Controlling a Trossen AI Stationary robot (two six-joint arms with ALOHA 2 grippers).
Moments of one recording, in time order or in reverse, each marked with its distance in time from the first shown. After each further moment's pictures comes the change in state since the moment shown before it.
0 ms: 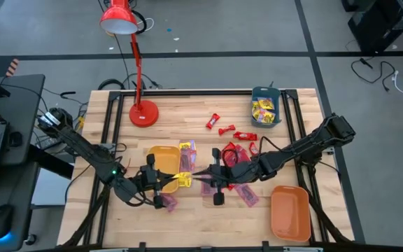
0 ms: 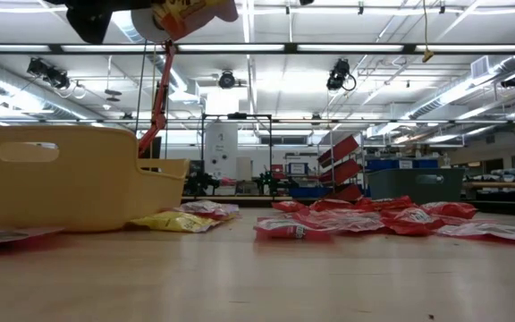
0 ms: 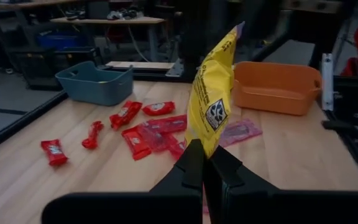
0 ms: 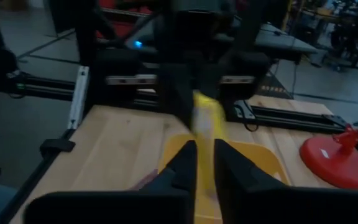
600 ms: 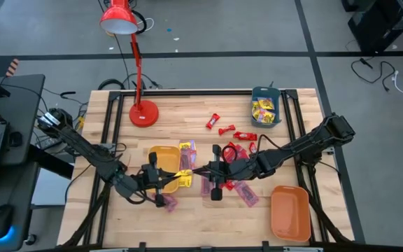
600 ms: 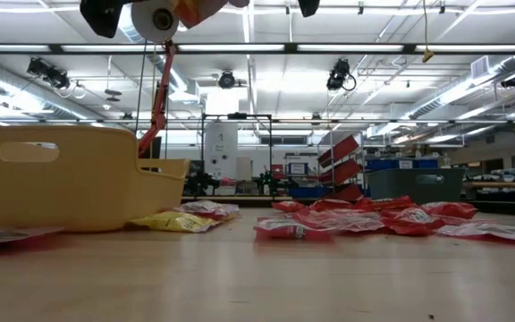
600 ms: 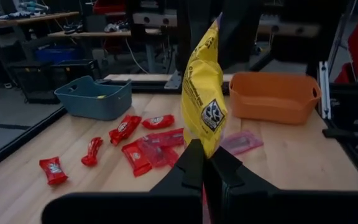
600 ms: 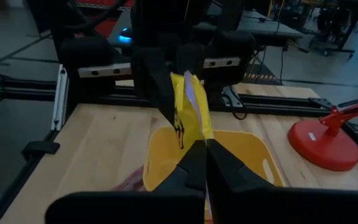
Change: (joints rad) left arm 0.032 0.000 0.000 0.067 0.050 0.096; right arm -0.026 0.000 0.000 -0.032 0.026 0.060
